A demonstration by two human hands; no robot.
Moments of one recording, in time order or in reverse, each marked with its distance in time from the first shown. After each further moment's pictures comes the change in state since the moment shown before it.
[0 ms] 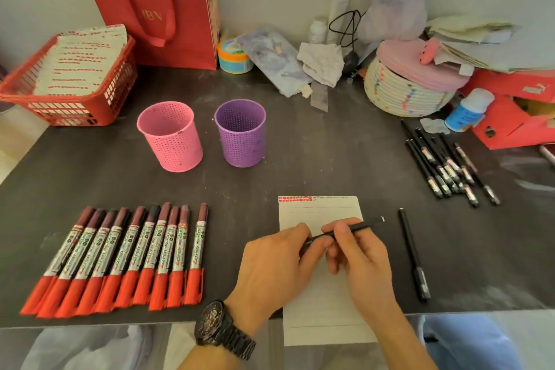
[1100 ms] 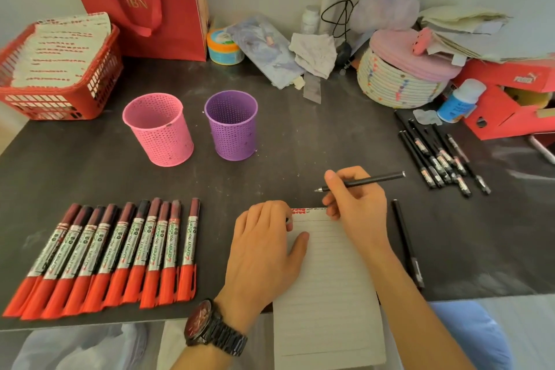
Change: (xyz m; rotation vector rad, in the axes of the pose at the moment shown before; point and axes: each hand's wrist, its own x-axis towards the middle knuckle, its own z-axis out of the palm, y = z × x) left_hand -0.001 -0.010 0.006 0.013 -0.073 -0.146; right_hand 0.066 -0.009 -0.003 -0.253 0.155 -0.051
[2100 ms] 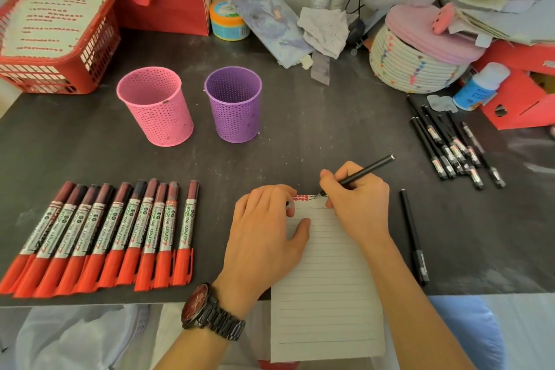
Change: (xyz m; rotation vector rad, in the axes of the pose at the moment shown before) left_hand 0.003 0.003 0.000 -0.023 -0.007 -0.051; right_hand 0.004 0.019 0.008 -0.302 0.015 -0.102
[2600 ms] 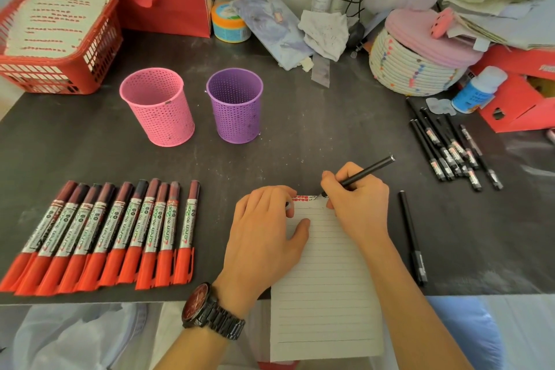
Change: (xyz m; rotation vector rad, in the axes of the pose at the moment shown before) left_hand 0.000 0.000 0.000 -0.001 0.001 -0.005; right_hand 0.000 0.000 -0.001 -0.004 0.011 -0.025
